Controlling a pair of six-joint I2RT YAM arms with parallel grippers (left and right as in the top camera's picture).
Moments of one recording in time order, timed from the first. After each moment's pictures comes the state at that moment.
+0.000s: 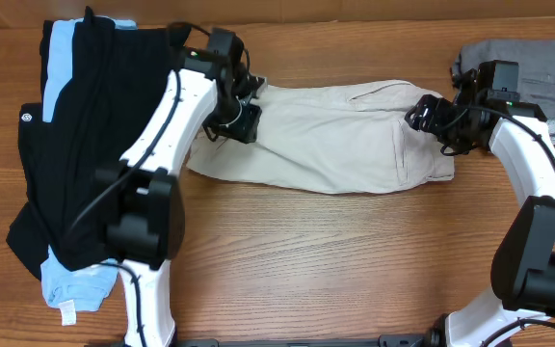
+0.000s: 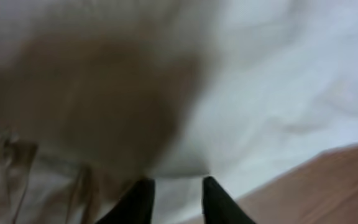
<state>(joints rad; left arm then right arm) -0.26 2.19 1.89 -1.16 0.24 0.11 -0.17 1.83 1.33 -0.64 -0.36 0.26</state>
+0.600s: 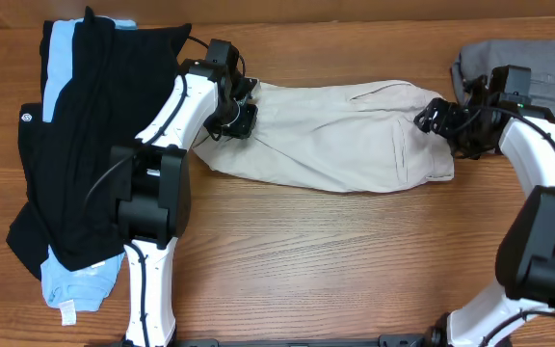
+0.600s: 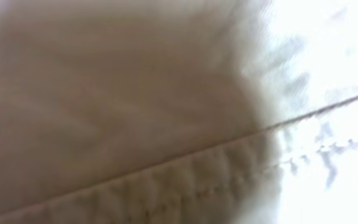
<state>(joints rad) -0.23 2.33 1.88 -0.96 0.25 0.05 -0.23 1.89 1.33 -0.63 -0.37 0.23</state>
